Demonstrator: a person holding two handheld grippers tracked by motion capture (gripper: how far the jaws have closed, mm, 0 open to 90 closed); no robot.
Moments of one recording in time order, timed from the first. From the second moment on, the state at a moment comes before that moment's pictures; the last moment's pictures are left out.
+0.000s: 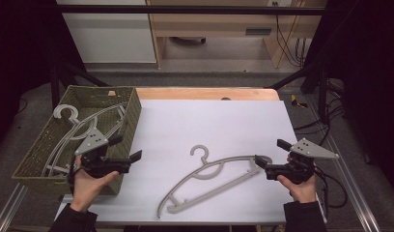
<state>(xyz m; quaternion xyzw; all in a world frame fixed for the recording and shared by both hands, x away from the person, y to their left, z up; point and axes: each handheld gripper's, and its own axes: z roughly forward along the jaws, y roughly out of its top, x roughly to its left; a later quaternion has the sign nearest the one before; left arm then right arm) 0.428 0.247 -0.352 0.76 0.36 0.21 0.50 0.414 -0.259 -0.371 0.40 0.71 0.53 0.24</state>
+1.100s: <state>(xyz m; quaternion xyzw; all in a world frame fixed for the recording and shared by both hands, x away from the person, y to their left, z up) 0.446 0.131 -0.431 0.89 0.29 0.09 0.35 0.413 -0.257 -0.372 0.40 0.72 0.52 0.23</state>
